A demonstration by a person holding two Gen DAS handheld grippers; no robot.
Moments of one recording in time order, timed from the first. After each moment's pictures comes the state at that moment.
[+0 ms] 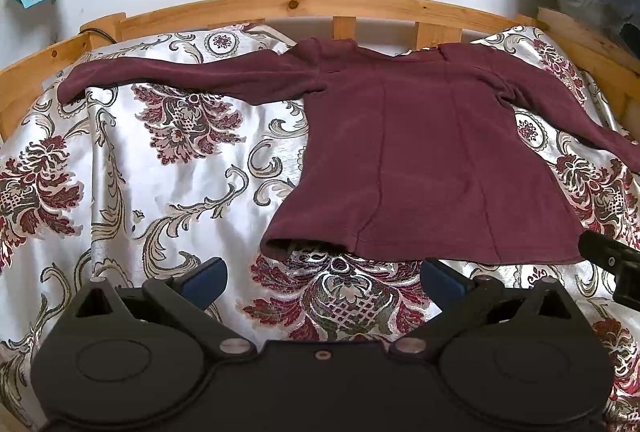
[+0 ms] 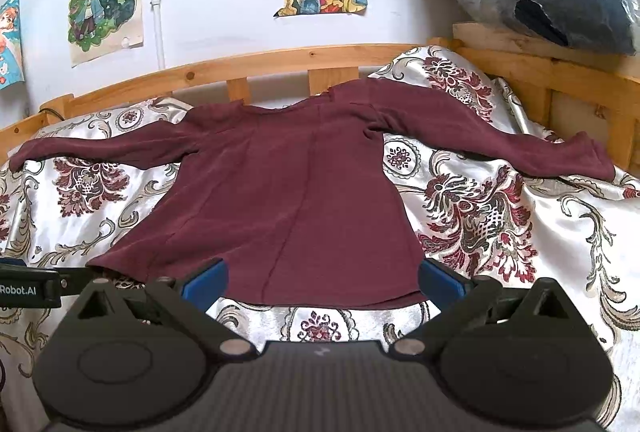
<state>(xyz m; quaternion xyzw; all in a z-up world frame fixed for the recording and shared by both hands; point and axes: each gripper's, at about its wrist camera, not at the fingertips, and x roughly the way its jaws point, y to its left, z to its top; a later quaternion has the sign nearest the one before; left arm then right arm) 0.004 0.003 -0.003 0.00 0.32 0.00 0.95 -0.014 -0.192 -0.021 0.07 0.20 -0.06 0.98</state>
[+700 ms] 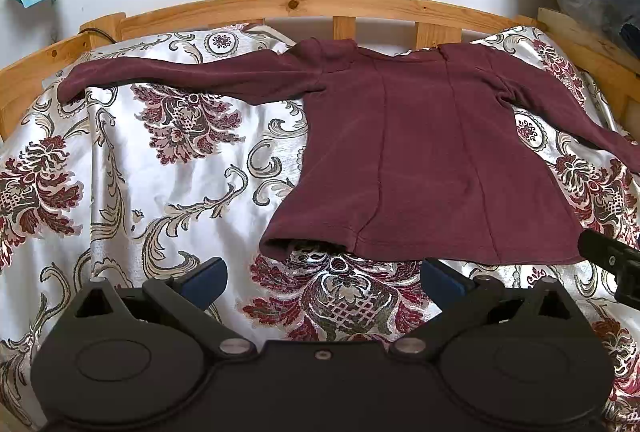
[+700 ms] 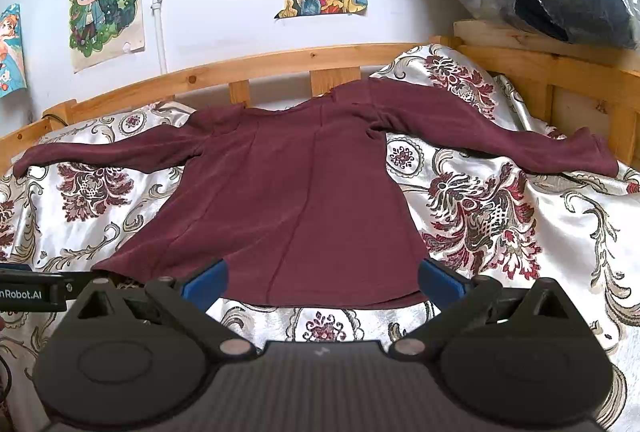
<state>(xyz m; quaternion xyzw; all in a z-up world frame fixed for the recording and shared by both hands) 0.004 0.002 -0.002 0.00 0.32 0.00 0.95 -0.016 -0.193 -0.022 0.08 0.20 -0.05 0.98</state>
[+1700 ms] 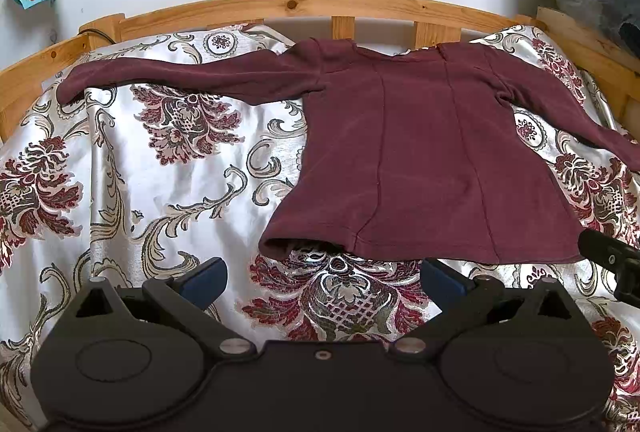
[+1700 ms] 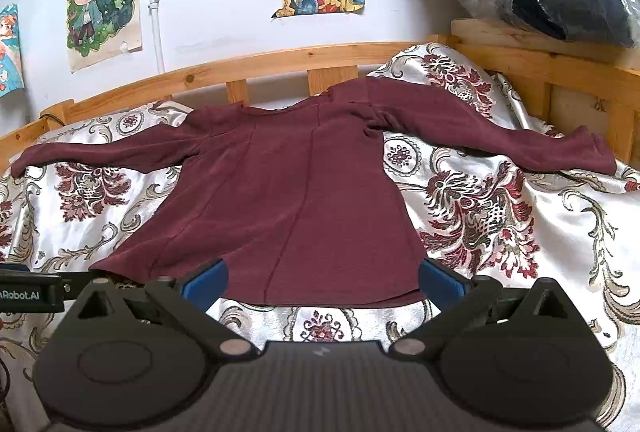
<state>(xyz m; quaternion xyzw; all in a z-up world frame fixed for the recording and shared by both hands) 0.004 0.001 -0.002 0.01 0.32 0.00 0.95 -0.016 -0.195 -0.023 0.08 0.20 -0.06 0.97</state>
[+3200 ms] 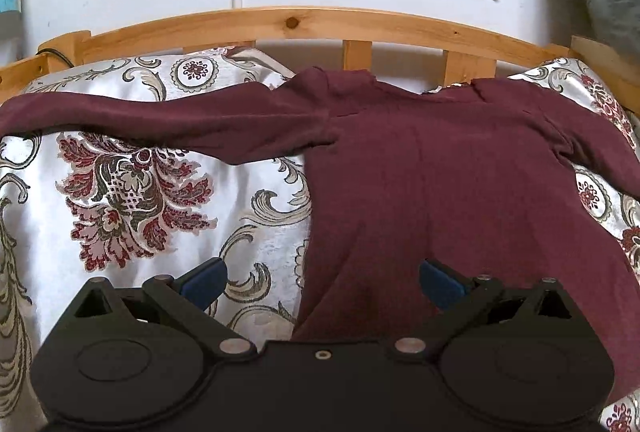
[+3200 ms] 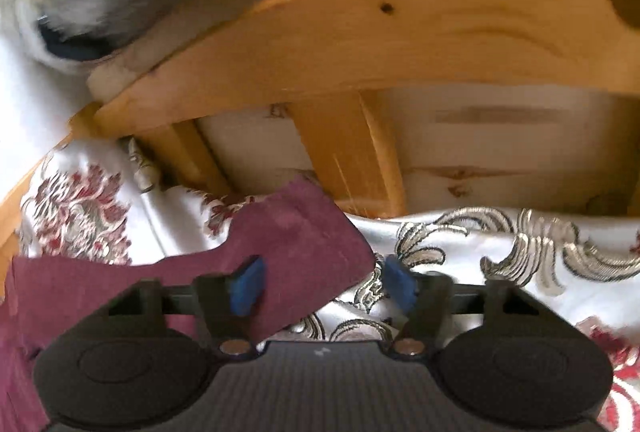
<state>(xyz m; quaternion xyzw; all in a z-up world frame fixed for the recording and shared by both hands) 0.160 0.017 -0.027 -0.01 0.27 0.00 0.96 0.098 -0.547 -0.036 0.33 0.17 -0.38 0.84</state>
